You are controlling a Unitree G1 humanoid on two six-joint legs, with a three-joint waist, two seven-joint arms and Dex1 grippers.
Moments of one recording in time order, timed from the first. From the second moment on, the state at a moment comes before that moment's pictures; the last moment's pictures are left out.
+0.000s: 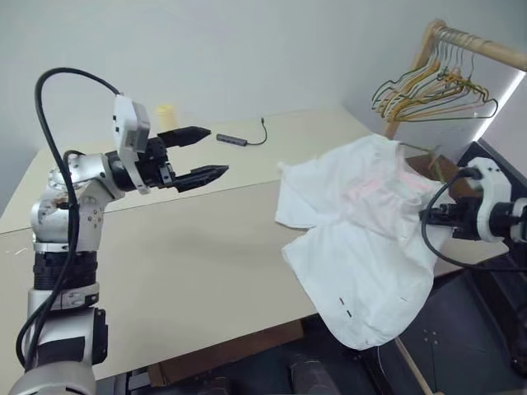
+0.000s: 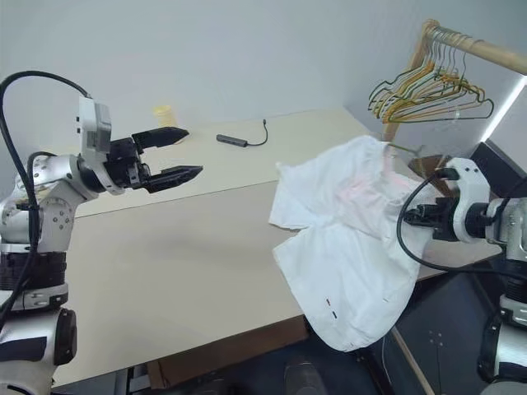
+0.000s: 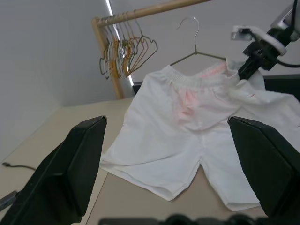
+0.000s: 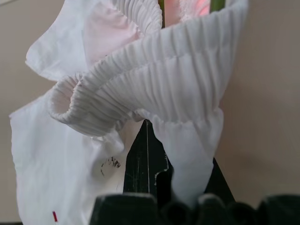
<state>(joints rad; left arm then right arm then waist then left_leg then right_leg) -0.69 0.65 0.16 -0.02 -0.58 0.48 -1.11 -0.64 -0.89 -0.37 0.09 0.23 1.57 0.82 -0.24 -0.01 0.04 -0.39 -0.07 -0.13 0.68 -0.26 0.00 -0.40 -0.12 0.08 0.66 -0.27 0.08</state>
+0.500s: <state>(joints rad) -0.70 0.65 0.19 -0.08 -0.70 0.55 -1.07 -0.97 -0.94 -0.57 0.35 0.16 1.59 0.43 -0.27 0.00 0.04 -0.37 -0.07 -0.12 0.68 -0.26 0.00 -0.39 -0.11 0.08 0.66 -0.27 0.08</state>
